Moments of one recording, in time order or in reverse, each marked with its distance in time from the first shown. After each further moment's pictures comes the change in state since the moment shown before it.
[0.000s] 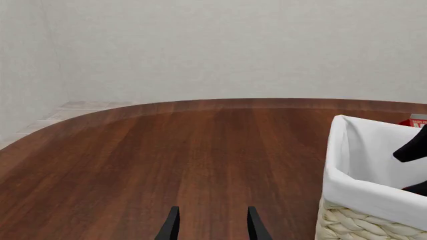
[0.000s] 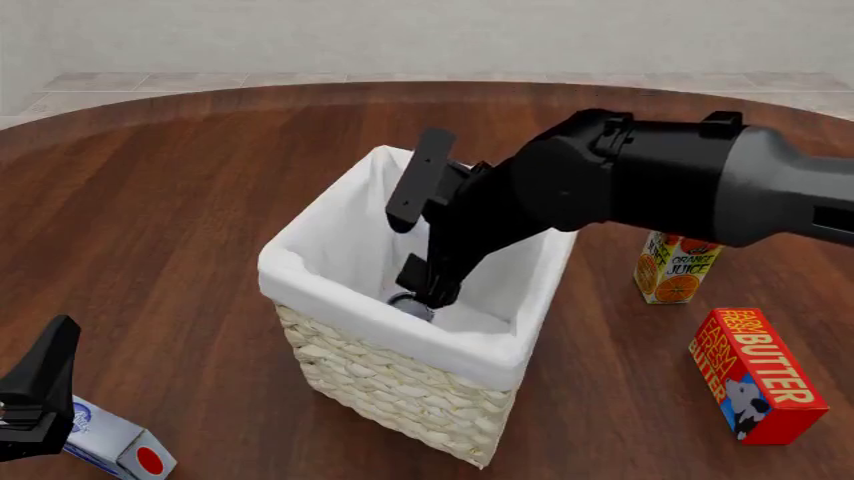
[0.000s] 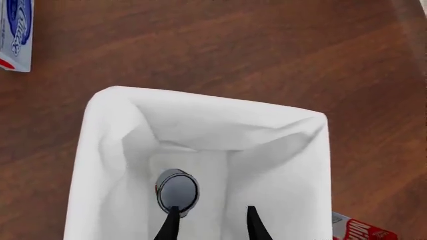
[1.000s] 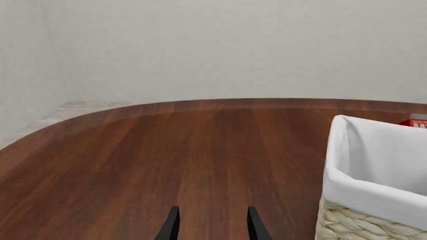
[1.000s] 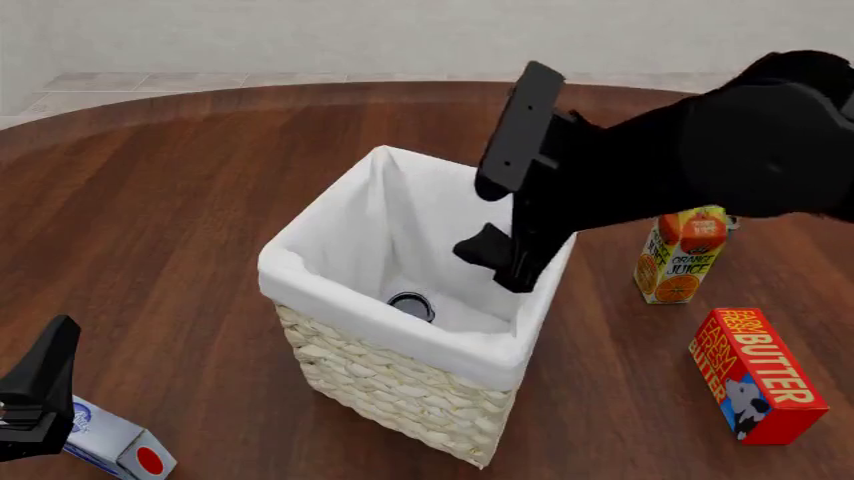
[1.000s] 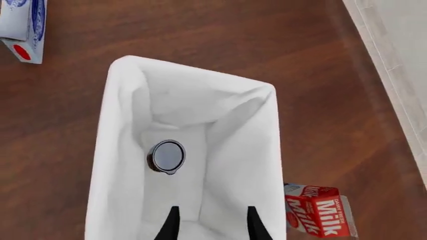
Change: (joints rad) left arm 0.000 0.000 0.000 0.000 0.000; right arm -0.042 -0.307 0.108 0.068 -0.060
